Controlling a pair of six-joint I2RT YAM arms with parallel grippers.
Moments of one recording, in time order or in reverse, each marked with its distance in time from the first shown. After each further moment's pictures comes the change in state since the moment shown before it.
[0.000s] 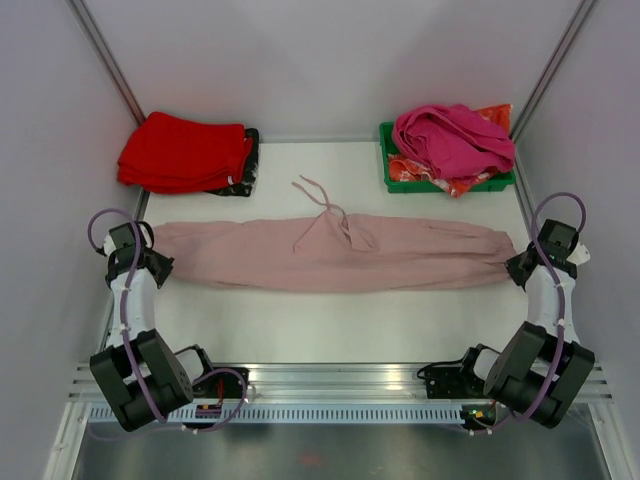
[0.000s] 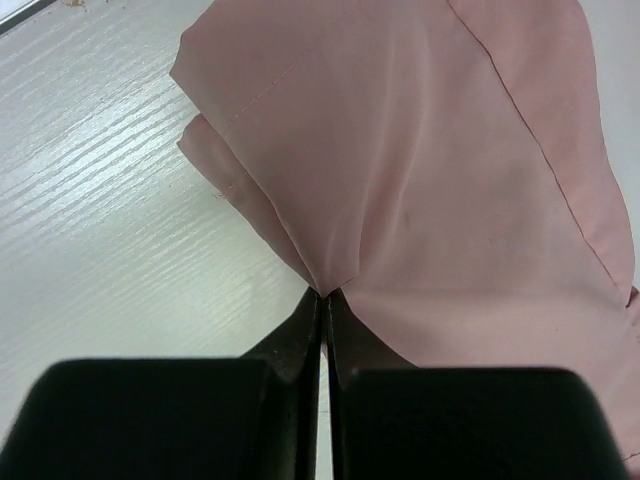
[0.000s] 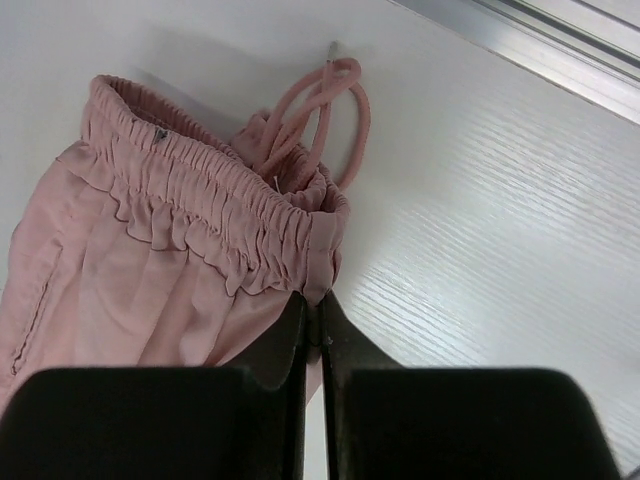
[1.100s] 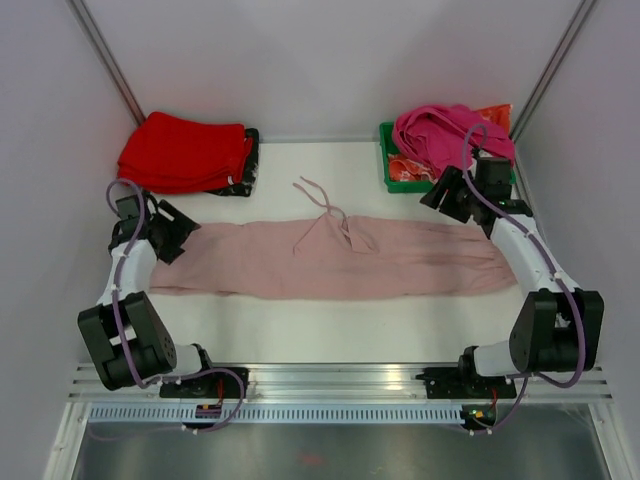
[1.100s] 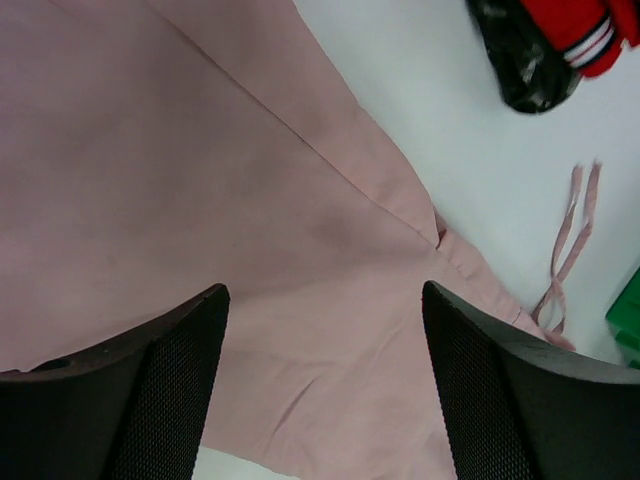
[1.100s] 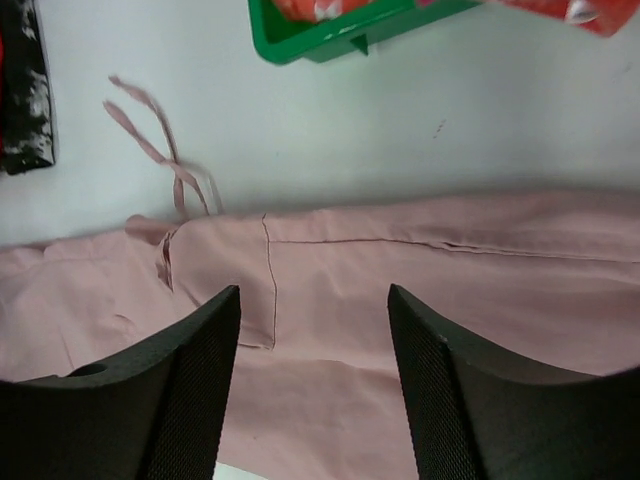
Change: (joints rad) left arm -0.061 0.185 0.174 0.098 0.313 -0.008; right arm 0.488 0.242 0.385 0.122 -0.371 -0.179
